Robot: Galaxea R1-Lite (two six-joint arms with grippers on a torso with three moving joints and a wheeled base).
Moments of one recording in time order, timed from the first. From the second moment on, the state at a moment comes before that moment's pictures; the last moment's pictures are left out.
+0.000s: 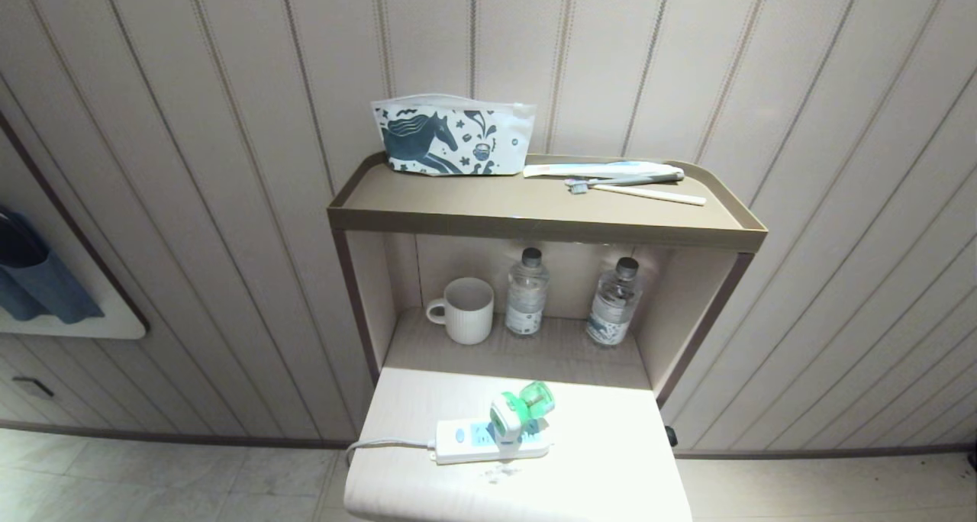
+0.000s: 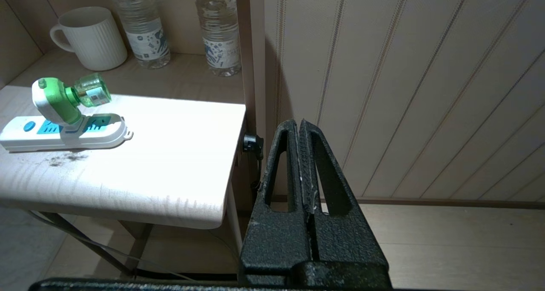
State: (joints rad) left arm 0.00 0.00 0.00 0.03 0.00 0.02; right arm -0.01 0.01 0.00 0.00 0.00 0.02
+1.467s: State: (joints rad) left arm 0.00 0.00 0.00 0.03 0.00 0.02; right arm -0.01 0.01 0.00 0.00 0.00 0.02
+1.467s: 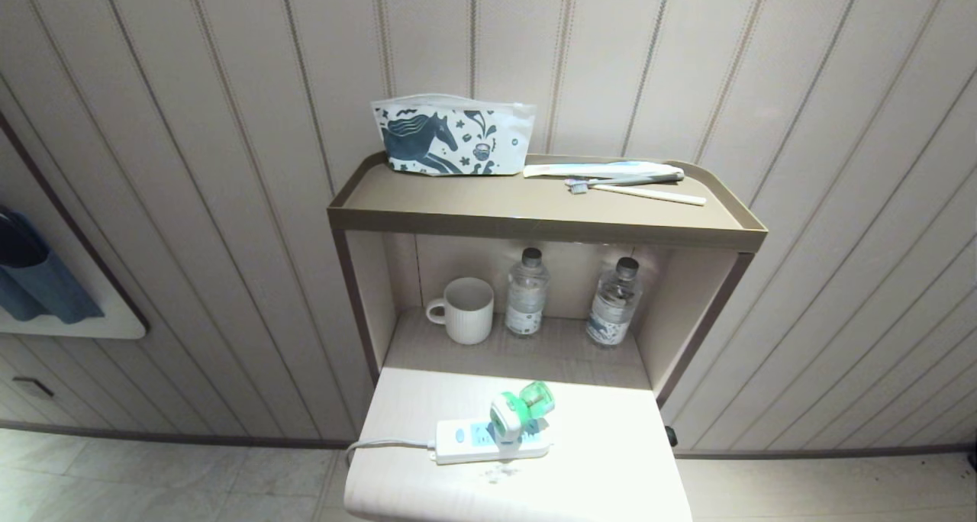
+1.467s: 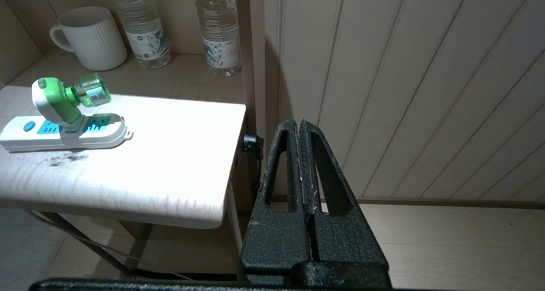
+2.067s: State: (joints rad) left arm 0.00 0.00 0.00 0.03 0.00 0.02; right arm -0.01 0.01 0.00 0.00 0.00 0.02
